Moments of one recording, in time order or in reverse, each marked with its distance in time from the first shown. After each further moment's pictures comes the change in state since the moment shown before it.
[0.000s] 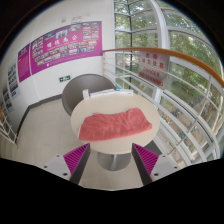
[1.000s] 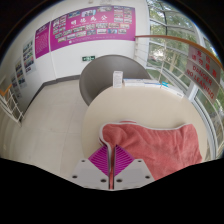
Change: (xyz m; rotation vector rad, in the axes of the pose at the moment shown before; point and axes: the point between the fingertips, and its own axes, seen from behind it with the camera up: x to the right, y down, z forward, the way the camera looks) arm -0.145 -0.013 0.257 -0.135 -0.199 -0.219
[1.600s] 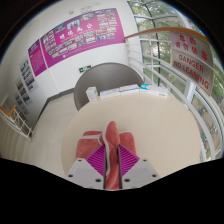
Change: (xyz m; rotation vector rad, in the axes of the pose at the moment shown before) arm 0.130 -0.040 -0.029 0.042 -0.128 0.150
